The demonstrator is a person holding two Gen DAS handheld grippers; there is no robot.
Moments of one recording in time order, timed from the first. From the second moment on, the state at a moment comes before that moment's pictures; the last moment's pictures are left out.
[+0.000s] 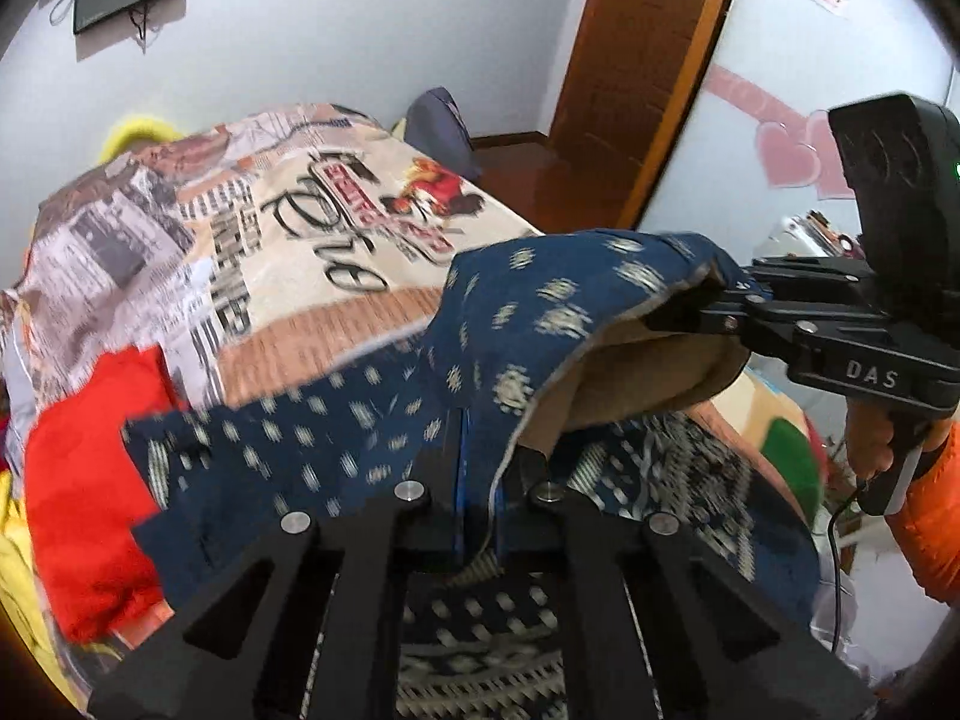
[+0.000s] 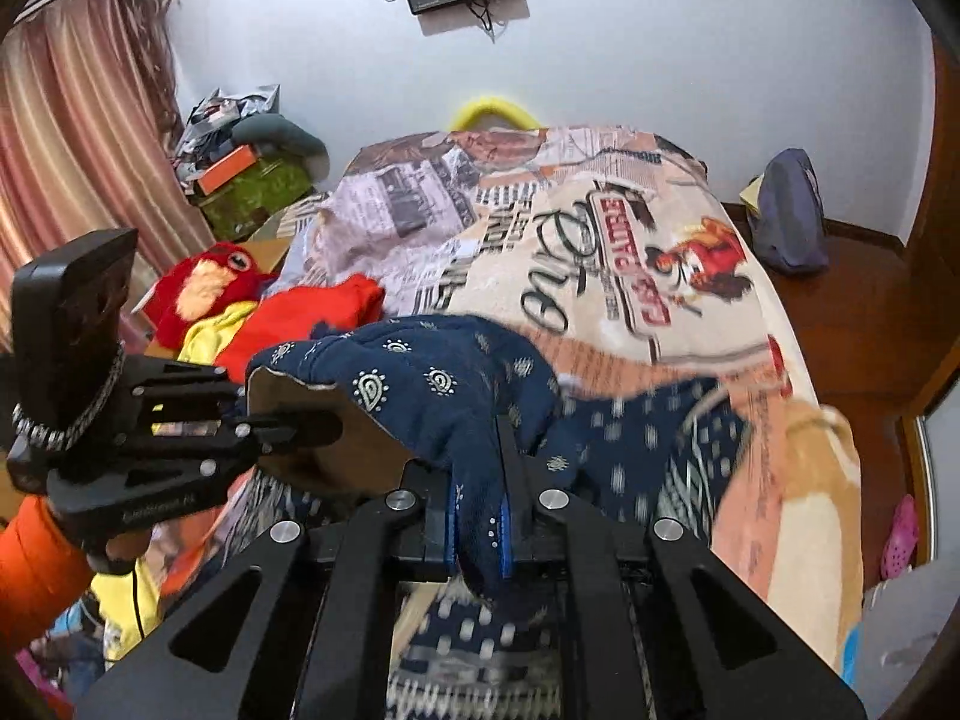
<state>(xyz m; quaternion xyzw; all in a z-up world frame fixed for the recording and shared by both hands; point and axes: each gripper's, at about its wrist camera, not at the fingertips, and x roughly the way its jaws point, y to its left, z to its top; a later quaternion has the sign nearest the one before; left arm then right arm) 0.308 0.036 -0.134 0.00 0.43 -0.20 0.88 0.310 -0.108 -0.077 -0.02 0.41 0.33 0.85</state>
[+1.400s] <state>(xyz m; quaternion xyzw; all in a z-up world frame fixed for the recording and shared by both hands) 0.222 0.176 -0.167 -0.11 0.46 0.01 0.88 0.261 -0.202 -0.114 0.05 0.47 0.23 0.85</state>
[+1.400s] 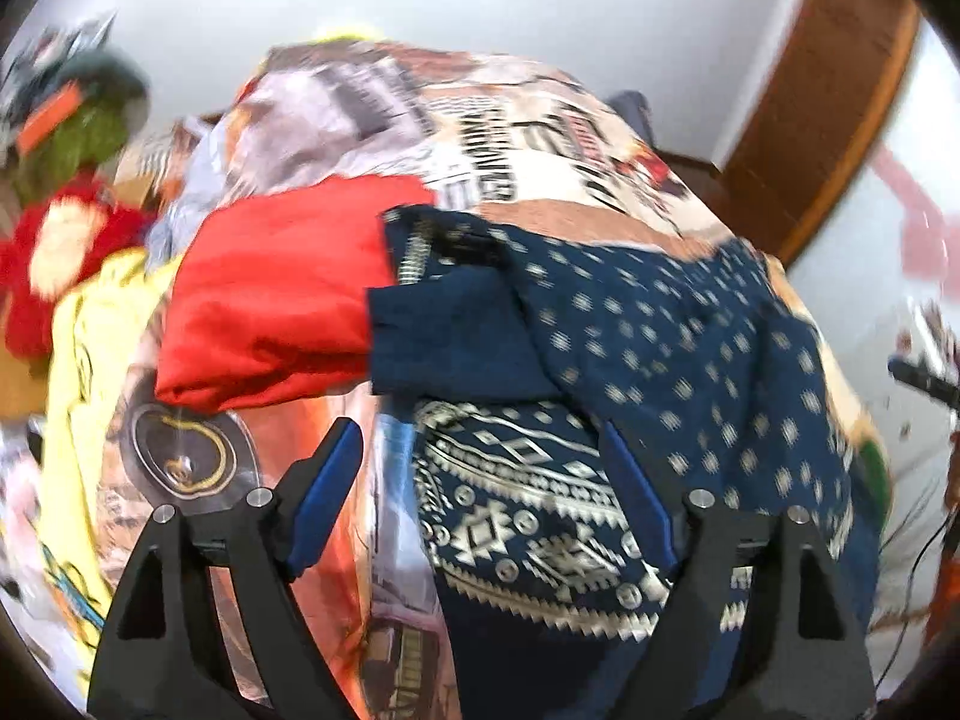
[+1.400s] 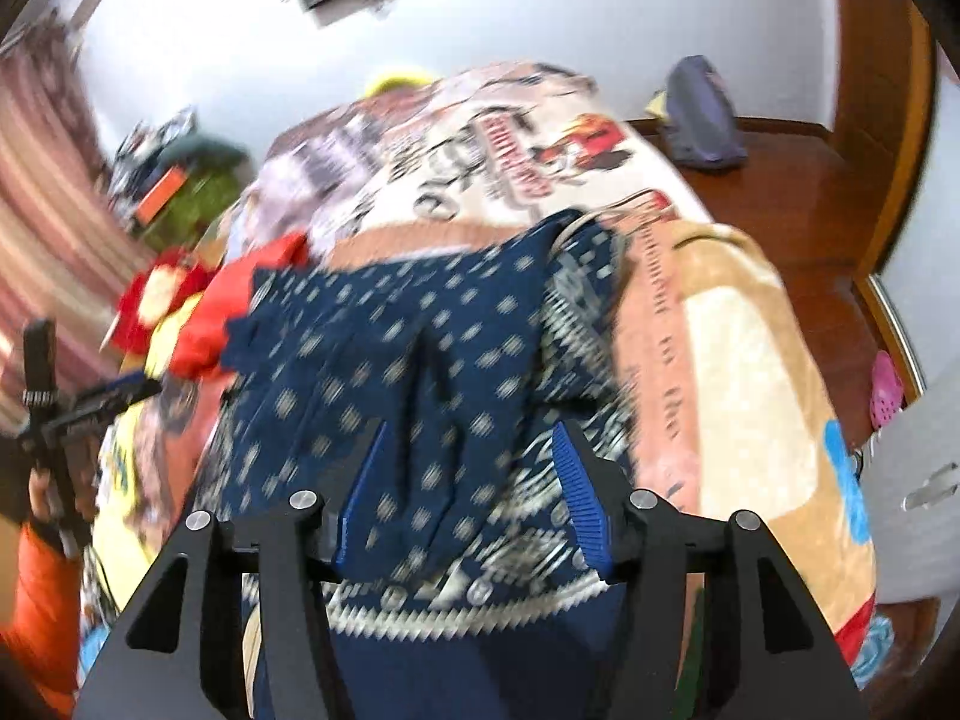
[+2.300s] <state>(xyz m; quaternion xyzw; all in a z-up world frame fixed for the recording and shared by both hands) 0.348 0.200 -0.289 -0.30 0.51 -0.01 0.81 0.421 -0.199 -0.236 0.15 0.54 0.19 0.80</state>
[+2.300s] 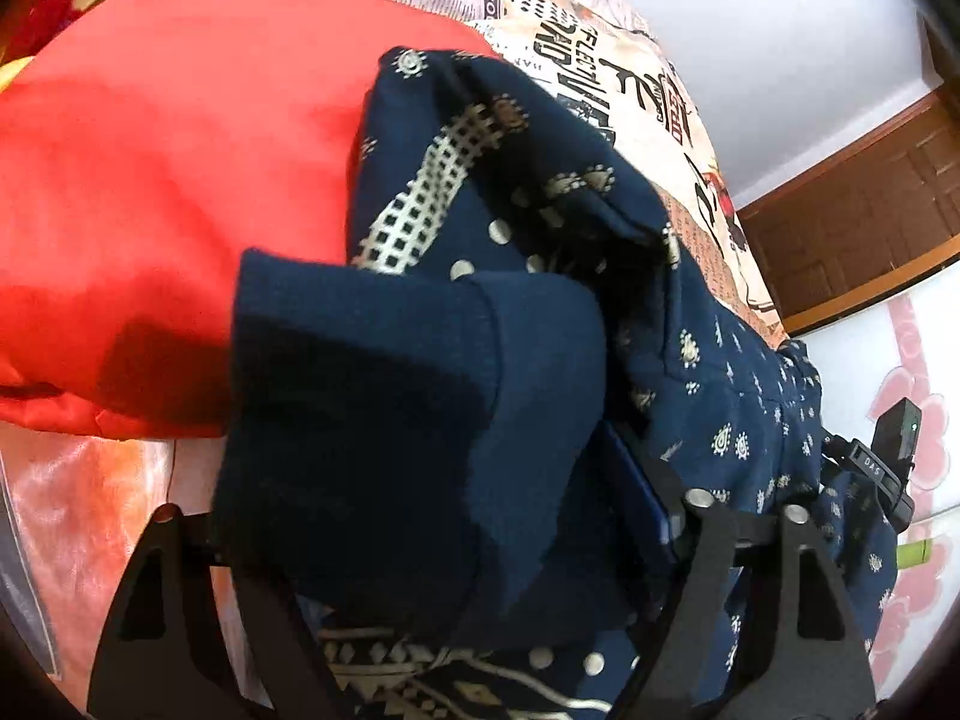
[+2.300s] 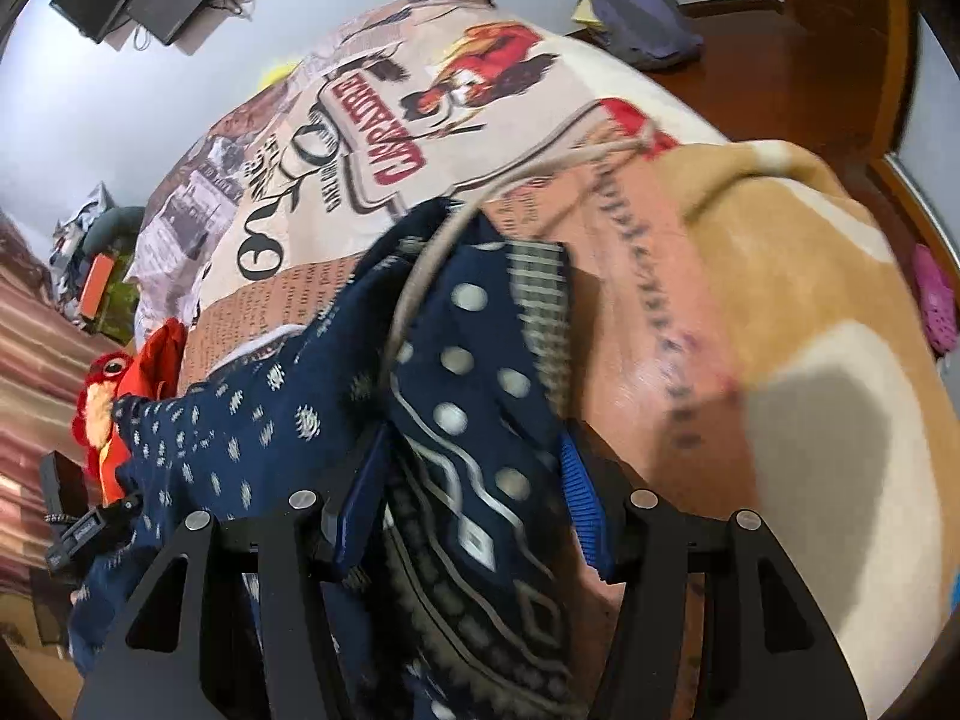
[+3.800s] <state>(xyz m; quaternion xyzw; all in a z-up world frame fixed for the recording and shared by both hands) 0.471 0.232 -0.241 -0.14 0.49 0.06 0.86 0.530 -0.141 -0.223 0.12 0.50 0.16 0.85</state>
